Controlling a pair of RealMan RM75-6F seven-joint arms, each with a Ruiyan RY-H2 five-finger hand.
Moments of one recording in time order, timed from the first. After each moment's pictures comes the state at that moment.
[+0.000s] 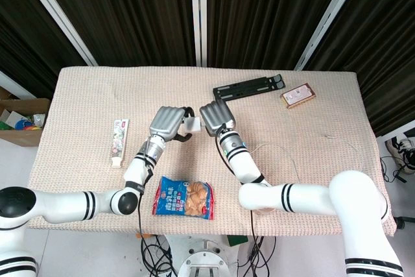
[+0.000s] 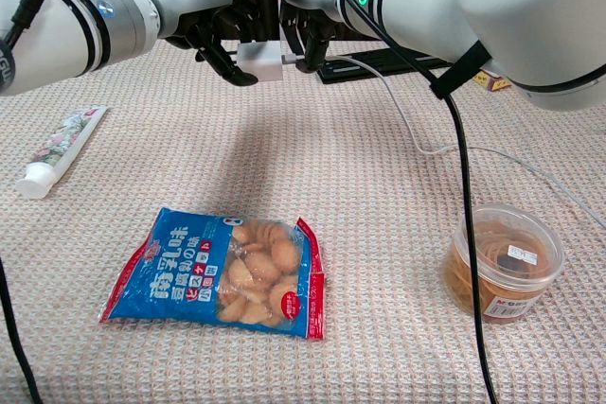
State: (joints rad) left arm -1.02 -1.58 -0.28 -1.55 0.66 0.99 0.48; right arm 1.30 -1.67 0.27 -1.43 -0.38 0.99 -0.86
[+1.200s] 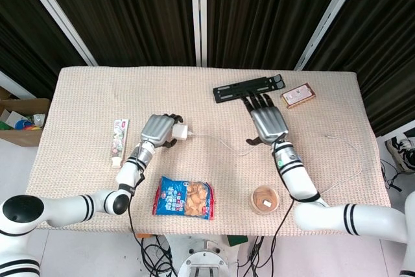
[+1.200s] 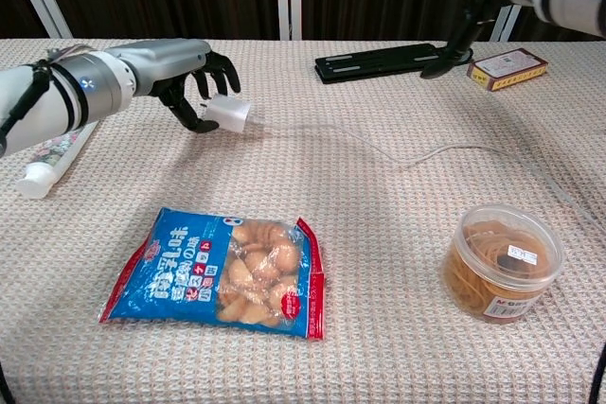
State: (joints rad) left arm -0.93 -1.66 -0.16 -1.31 0.86 0.92 0.36; right arm 0.94 -1.34 0.18 -1.78 -0.68 1.14 -0.53
